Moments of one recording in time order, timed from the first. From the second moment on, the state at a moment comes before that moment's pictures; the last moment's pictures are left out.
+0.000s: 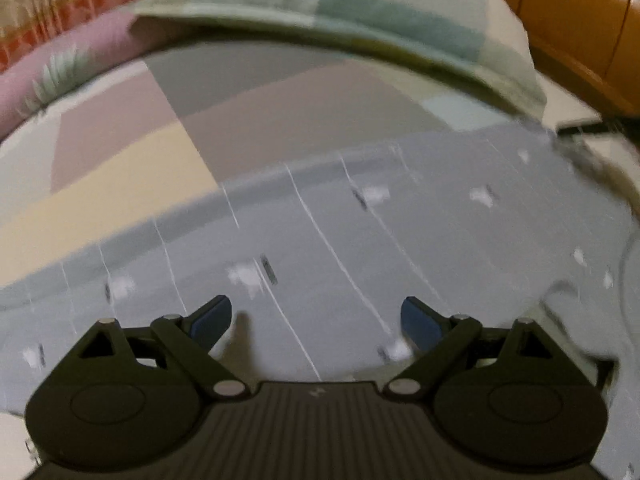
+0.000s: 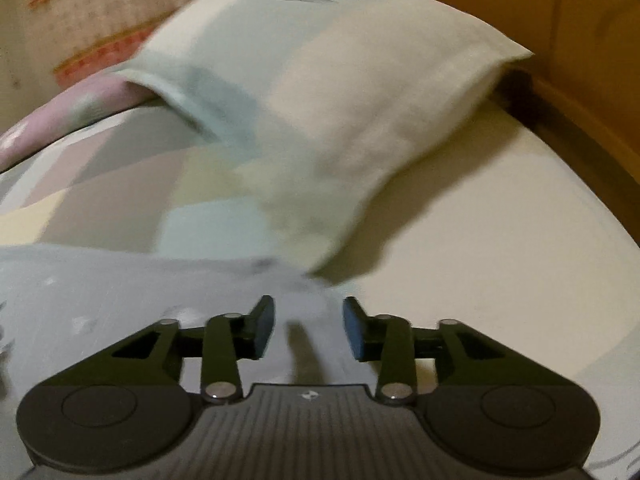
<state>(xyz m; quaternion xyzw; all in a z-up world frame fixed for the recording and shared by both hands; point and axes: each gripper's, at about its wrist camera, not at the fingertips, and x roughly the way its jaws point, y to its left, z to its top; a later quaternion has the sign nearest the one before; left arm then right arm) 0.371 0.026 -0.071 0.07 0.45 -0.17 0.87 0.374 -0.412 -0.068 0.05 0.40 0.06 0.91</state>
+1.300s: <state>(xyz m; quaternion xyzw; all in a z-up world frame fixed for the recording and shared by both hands) 0.441 0.070 -0.081 -0.04 0.45 -0.09 0.89 0.295 -0.333 -0.099 0.11 0.36 0.12 0.92</state>
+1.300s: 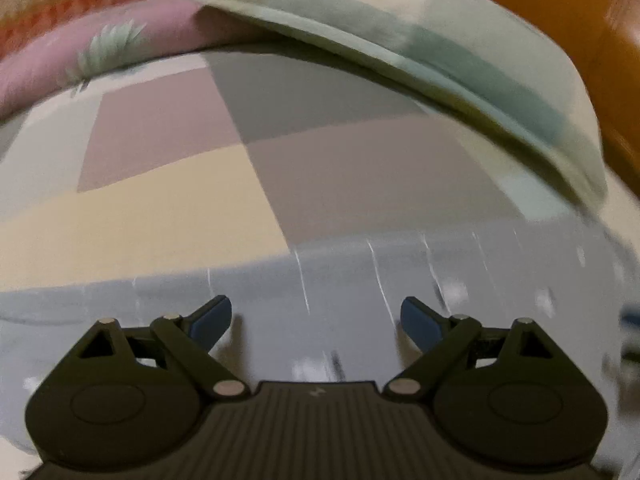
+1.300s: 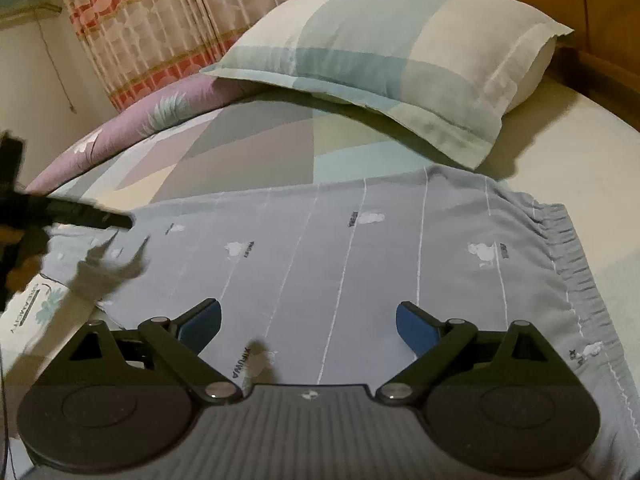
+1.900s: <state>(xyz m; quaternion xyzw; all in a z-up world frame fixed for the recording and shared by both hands) 0.449 0.008 -0.060 -0.09 0.42 -0.22 0.88 0.295 -0.331 -0.102 0.11 0.36 0.12 0.92</state>
